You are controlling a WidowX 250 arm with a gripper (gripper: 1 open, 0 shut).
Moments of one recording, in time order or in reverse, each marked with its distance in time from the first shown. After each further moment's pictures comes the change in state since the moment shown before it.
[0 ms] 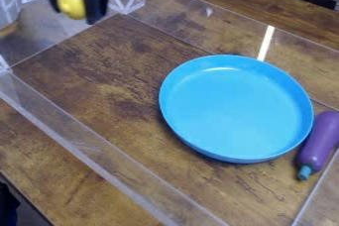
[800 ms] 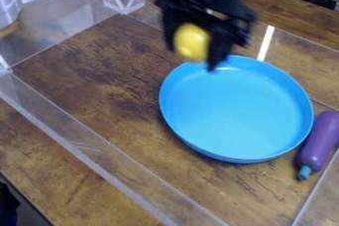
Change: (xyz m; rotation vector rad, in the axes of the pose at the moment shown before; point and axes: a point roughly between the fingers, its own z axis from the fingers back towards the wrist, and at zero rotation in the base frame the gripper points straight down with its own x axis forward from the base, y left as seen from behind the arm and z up) arm -0.007 -0.151 0.009 -0.030 -0.047 -0.233
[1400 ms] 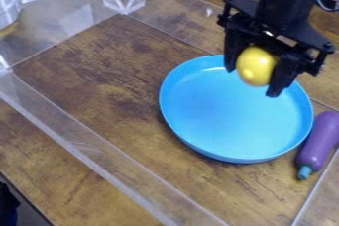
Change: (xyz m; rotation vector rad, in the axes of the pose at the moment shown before) arm 0.021 -0.032 -0.012 0.021 0.043 -0.003
